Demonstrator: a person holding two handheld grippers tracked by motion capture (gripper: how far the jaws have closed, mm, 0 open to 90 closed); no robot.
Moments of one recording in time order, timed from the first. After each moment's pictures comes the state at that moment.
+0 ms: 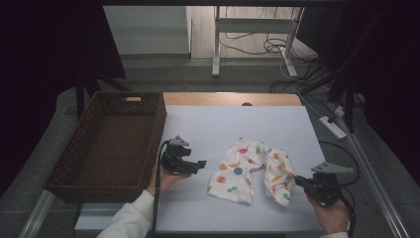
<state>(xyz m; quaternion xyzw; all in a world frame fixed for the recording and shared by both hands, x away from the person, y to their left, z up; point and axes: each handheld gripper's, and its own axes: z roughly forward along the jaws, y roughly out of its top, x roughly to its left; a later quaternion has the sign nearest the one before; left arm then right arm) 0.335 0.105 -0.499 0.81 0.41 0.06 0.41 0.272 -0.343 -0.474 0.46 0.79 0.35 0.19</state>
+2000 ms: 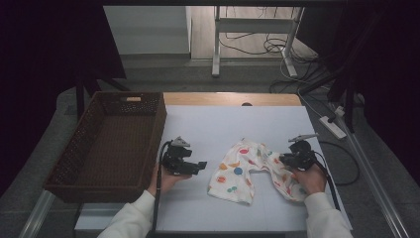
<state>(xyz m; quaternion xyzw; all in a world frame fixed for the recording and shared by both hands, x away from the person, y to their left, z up) 0.336 0.104 -0.503 0.82 0.41 0.05 0.40 0.394 -0.318 -0.510 0.47 0.83 0.26 0.15</state>
